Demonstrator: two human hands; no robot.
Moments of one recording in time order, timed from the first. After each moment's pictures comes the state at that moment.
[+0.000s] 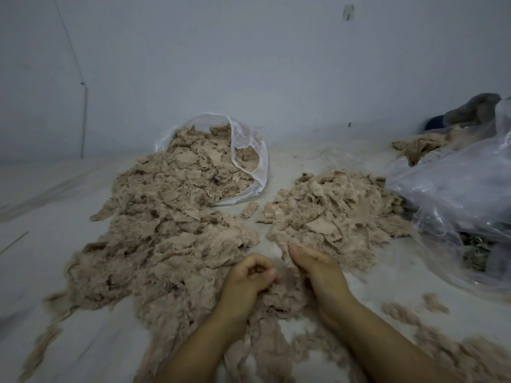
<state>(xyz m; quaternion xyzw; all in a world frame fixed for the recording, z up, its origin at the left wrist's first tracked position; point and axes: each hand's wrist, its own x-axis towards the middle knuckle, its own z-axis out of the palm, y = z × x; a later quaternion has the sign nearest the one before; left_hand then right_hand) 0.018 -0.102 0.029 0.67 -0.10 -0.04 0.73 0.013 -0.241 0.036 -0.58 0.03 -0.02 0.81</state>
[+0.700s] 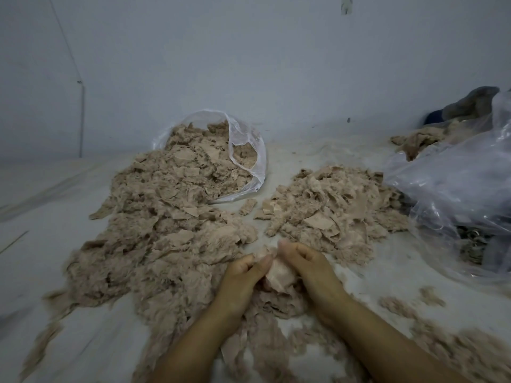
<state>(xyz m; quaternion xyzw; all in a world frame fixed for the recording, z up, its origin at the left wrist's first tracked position) 0.017 -0.099 0.026 0.64 -0.11 -0.06 0.76 0.009 -0.240 0.030 -0.64 -0.02 0.00 0.77</state>
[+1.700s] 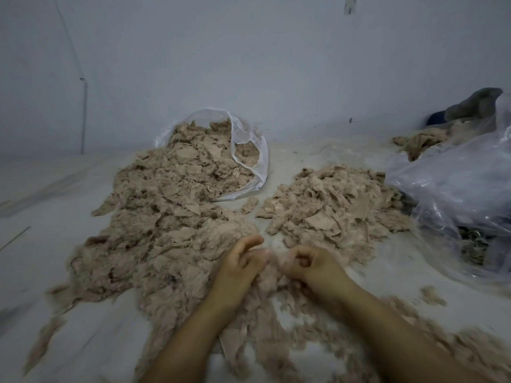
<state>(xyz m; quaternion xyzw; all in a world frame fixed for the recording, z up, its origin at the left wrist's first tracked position) 0.026 -0.087 0.025 0.74 -0.12 0.03 0.66 0.016 -0.258 0.031 -0.73 -0.03 0.06 0.68</state>
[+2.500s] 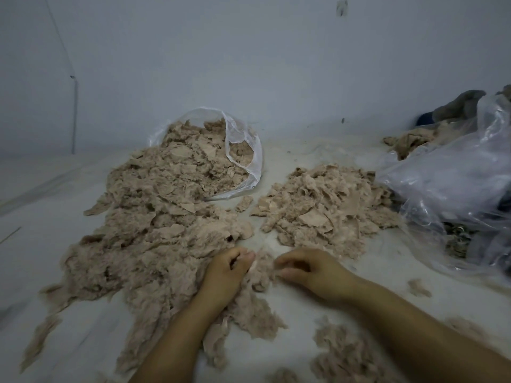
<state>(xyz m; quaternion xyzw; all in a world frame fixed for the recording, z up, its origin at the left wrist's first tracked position) 0.025 -0.079 0.025 0.81 -0.15 0.05 0.56 0.016 -0.279 0.034 -0.91 -0.18 0.01 0.38</state>
